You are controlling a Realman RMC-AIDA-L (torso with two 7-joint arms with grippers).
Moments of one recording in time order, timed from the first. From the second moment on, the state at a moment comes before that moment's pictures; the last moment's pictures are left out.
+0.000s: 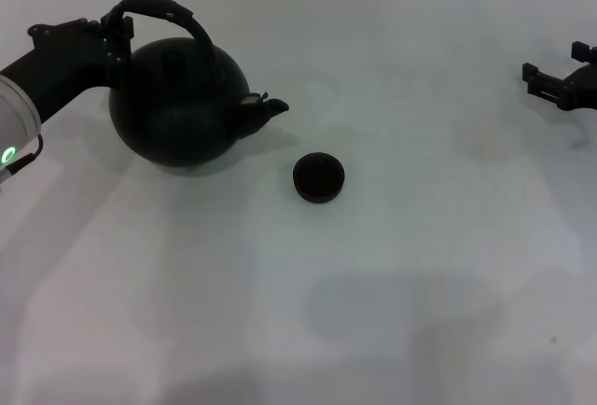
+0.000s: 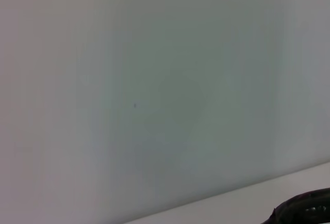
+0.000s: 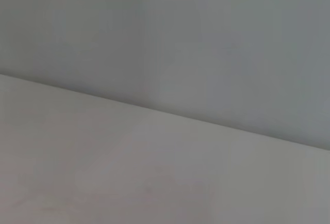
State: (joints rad) left arm 0.01 -2.08 1.66 1.28 1.37 0.42 -1.51; right arm 0.46 2.00 -0.89 -0.29 1.78 0.77 -2.24
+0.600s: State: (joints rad) left arm 0.00 -2.08 1.66 1.23 1.37 0.43 -1.48; right arm 0.46 2.00 -0.89 -0.29 1.78 0.77 -2.24
